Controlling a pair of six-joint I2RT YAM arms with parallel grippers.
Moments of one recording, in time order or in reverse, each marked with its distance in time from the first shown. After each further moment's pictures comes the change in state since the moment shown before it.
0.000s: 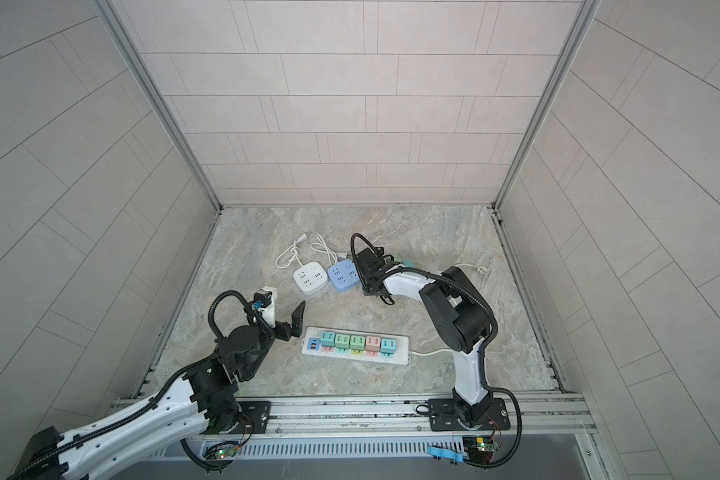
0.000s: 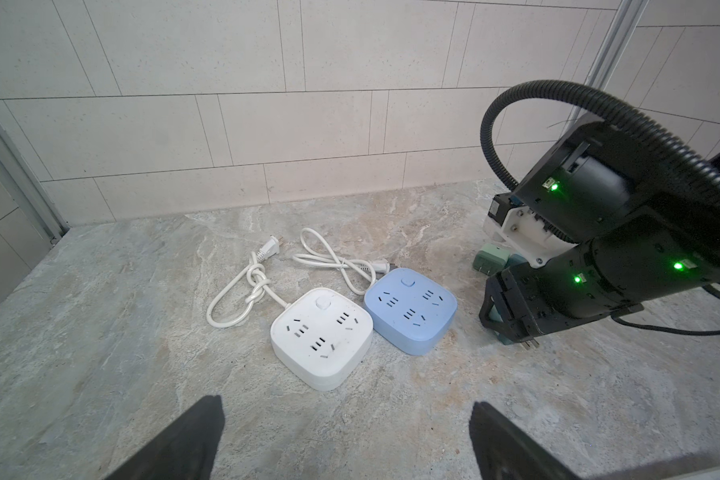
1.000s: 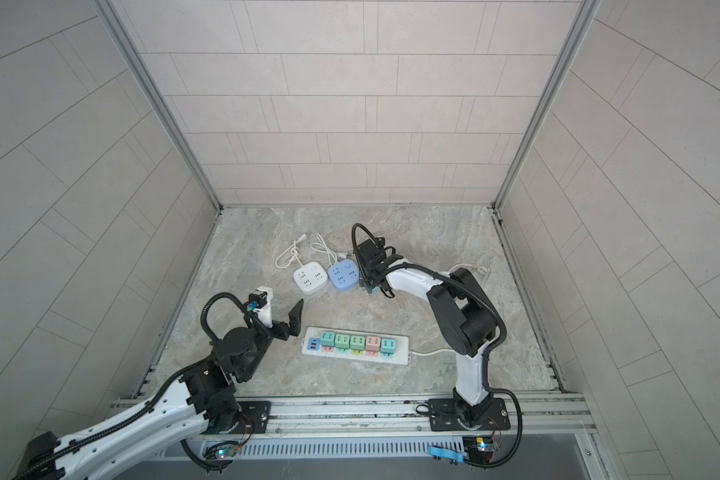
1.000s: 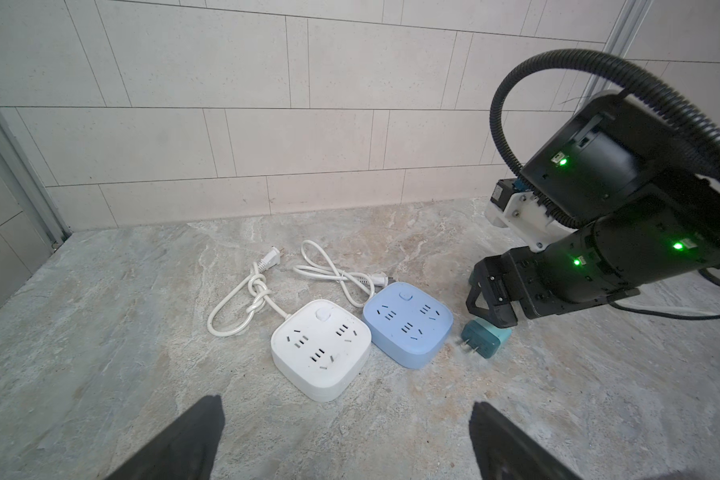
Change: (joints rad) left arm 0.000 -0.039 -0.004 0.003 -0.005 -0.004; right arm -0.017 -0.024 0.077 -0.051 0.041 -0.015
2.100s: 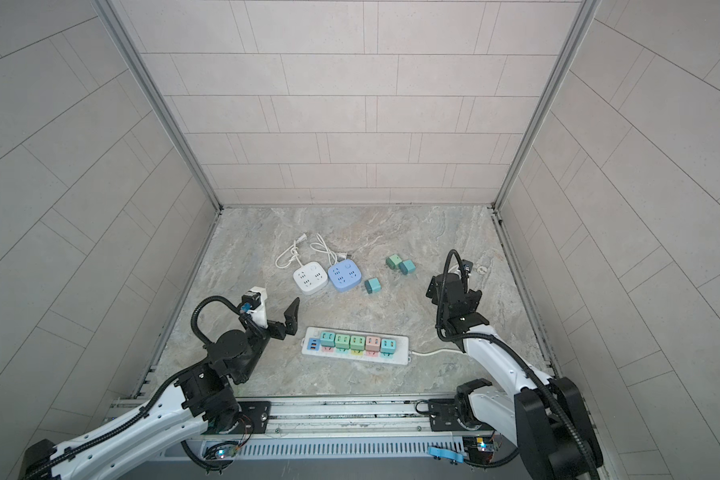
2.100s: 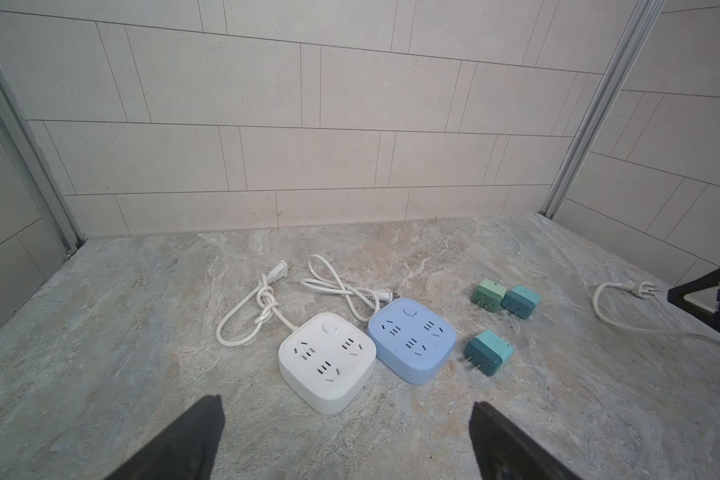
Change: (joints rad) left arm 0.000 -0.045 -0.006 0.002 -0.022 0.004; right arm -0.360 -0.779 -0.774 0.385 0.129 -0.098
